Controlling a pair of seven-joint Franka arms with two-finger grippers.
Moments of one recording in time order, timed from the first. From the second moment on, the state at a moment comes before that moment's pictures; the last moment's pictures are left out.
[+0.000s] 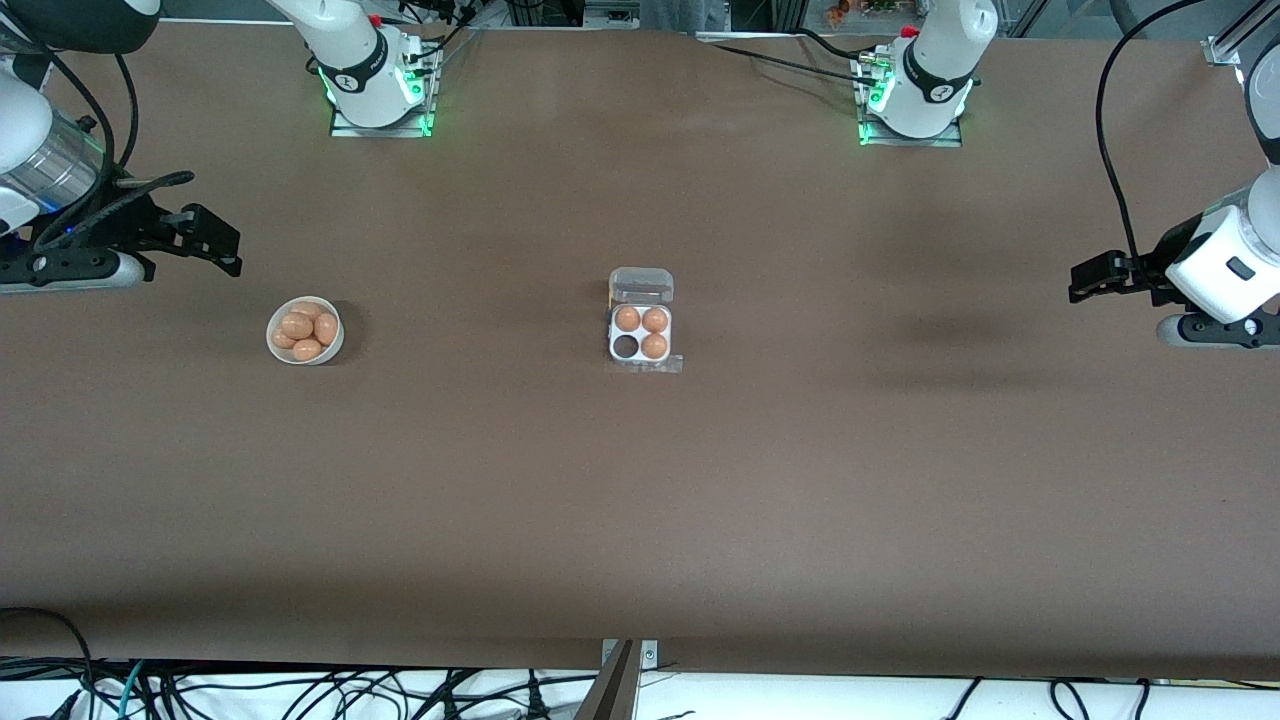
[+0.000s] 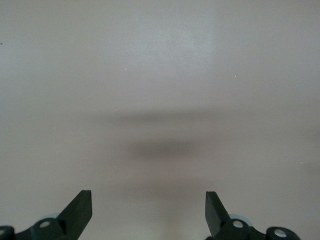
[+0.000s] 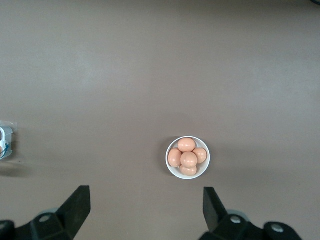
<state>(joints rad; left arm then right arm) -0.05 0.12 0.09 -1.62 0.02 1.61 0.05 0.05 0.02 0.05 -1.67 -0.01 1.72 0.03</state>
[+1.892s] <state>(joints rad) -0.04 0.12 0.09 -1.59 0.02 1.59 0.05 0.05 0.02 0.05 -1.67 -0.01 1.72 0.03</state>
